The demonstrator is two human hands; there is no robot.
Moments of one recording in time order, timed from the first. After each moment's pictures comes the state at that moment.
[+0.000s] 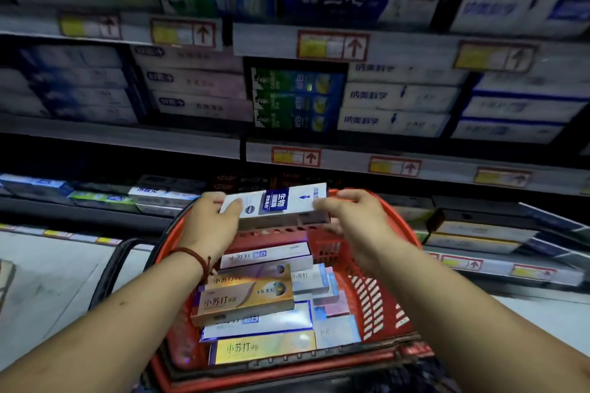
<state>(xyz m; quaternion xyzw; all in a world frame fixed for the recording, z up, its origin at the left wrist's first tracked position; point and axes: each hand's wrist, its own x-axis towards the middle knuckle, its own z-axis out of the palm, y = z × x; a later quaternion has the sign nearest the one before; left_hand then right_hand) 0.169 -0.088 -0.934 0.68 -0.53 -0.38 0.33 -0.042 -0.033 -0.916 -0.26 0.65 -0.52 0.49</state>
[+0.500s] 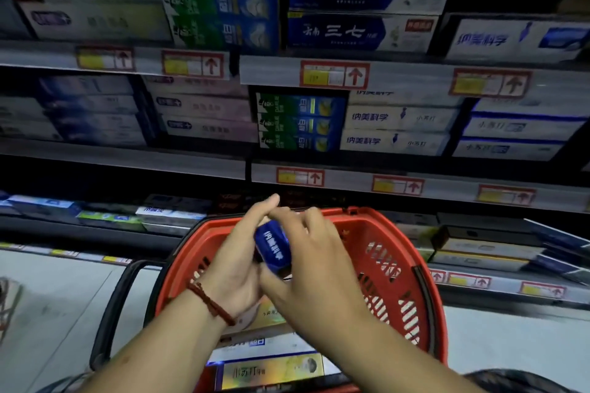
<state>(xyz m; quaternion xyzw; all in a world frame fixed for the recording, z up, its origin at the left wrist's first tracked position) 0.133 -0.042 -0.872 0.40 -0.26 -0.80 0.37 0.031 0.021 -0.869 -0.69 0.65 -0.30 0.11</state>
